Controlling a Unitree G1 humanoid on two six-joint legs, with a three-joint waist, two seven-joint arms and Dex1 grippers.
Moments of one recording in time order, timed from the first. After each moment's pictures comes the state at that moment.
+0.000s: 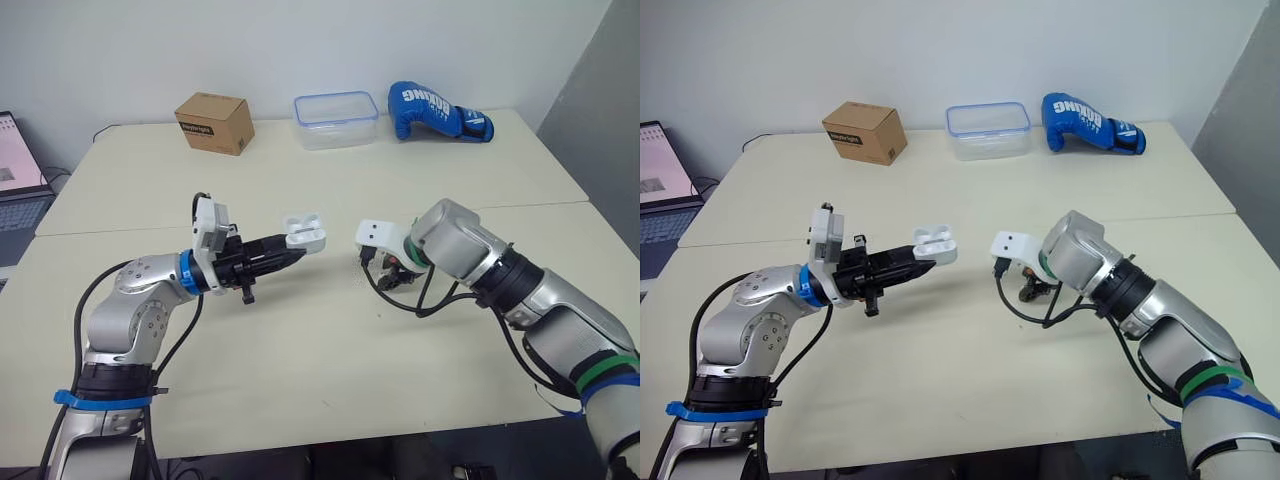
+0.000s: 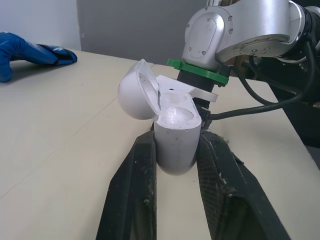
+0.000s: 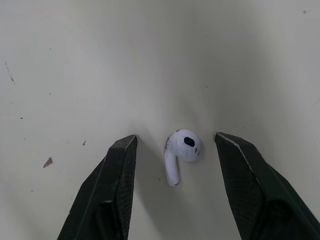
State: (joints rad) left arm -0.42 0.61 0.10 -0.04 -0.61 0.39 -1.16; right arm -1.13 -0.50 0.80 0.24 -0.07 1.06 1.10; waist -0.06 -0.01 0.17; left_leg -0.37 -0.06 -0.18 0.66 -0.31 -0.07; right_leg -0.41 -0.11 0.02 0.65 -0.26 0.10
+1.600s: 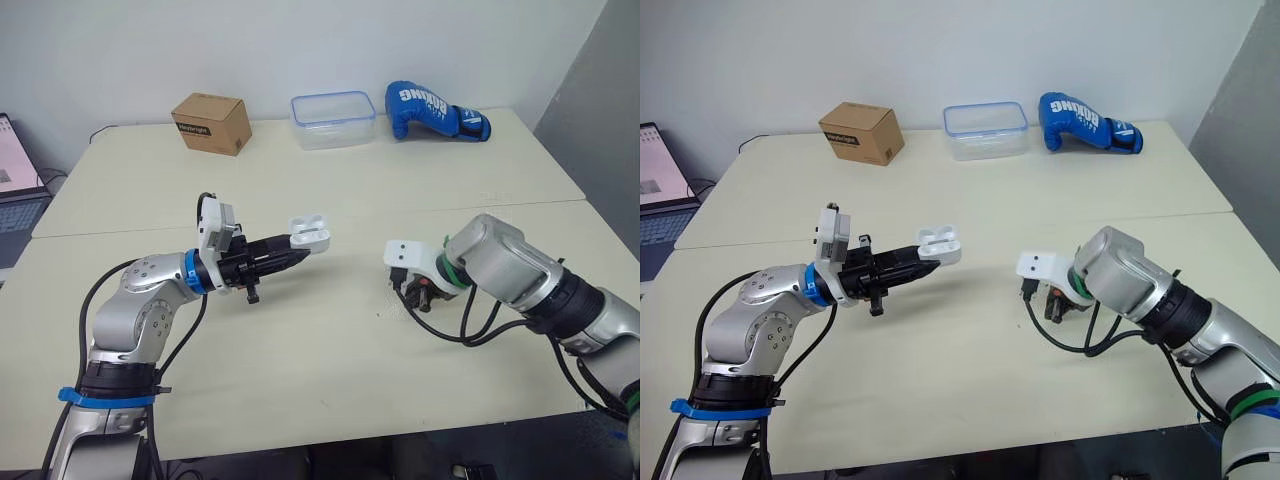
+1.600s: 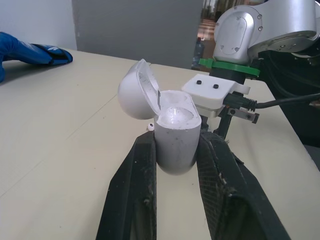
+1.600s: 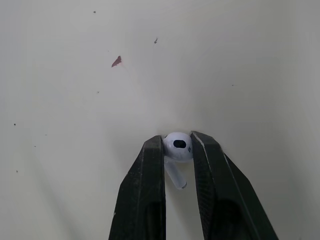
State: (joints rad) left arm -0.43 0.60 0.08 -0.04 -0.61 0.38 -1.15; right arm -0.98 -0.75 0.79 -0.10 0.02 1.12 1.19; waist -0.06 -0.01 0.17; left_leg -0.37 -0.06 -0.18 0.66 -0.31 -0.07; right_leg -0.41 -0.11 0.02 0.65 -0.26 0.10
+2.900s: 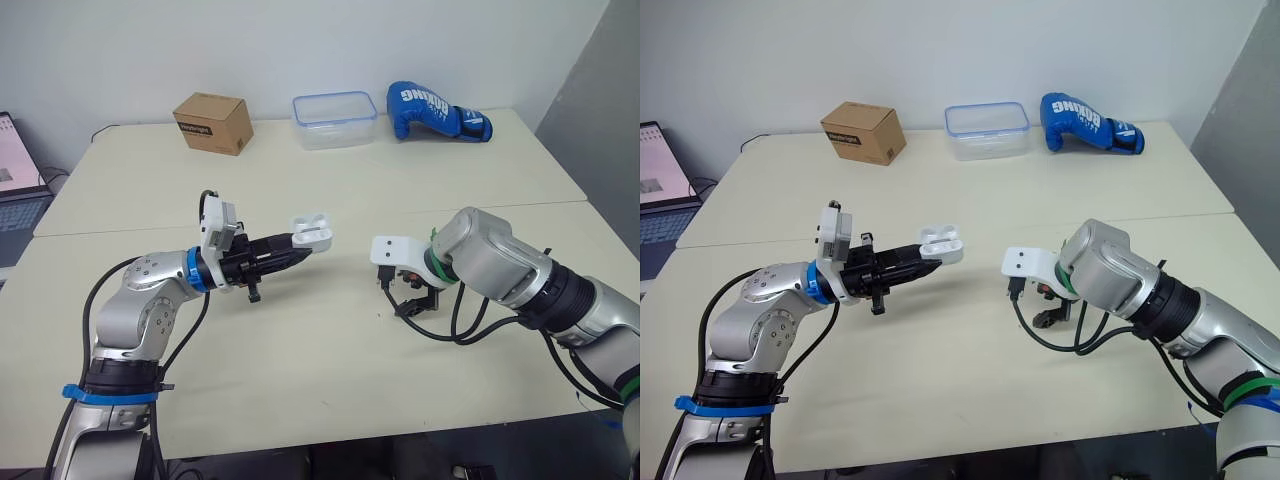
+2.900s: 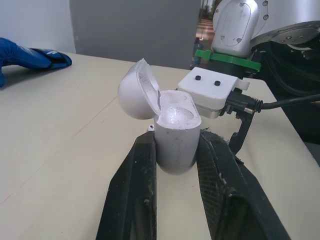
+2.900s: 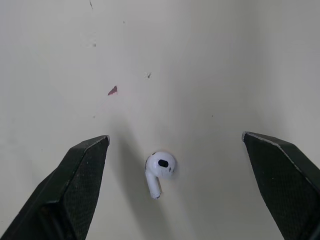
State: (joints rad) left arm -0.44 0.59 0.08 -0.03 -0.59 0.36 -1.16; right arm -1.08 -0.71 0.87 -0.13 -0.02 1.17 1.18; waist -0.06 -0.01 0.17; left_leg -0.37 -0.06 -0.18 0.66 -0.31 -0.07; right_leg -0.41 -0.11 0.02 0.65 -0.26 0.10
